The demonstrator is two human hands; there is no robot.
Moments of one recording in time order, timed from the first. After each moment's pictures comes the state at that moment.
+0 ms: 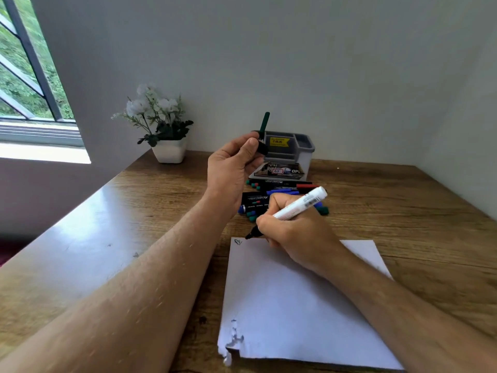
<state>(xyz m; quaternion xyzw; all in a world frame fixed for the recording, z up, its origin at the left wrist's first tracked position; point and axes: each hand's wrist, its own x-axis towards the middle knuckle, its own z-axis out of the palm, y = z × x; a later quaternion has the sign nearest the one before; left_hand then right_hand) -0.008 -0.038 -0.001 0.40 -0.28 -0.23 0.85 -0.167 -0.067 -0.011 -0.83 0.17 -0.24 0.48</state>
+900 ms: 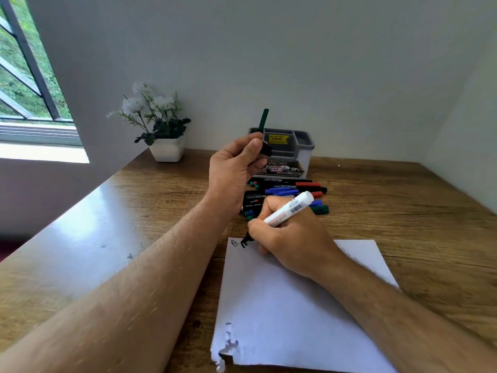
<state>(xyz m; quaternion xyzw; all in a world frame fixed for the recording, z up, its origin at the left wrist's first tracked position) -0.010 -0.044 -0.006 0.40 -0.29 -0.24 0.84 -0.166 -0.064 -0.014 -0.86 0.17 -0.25 0.41</state>
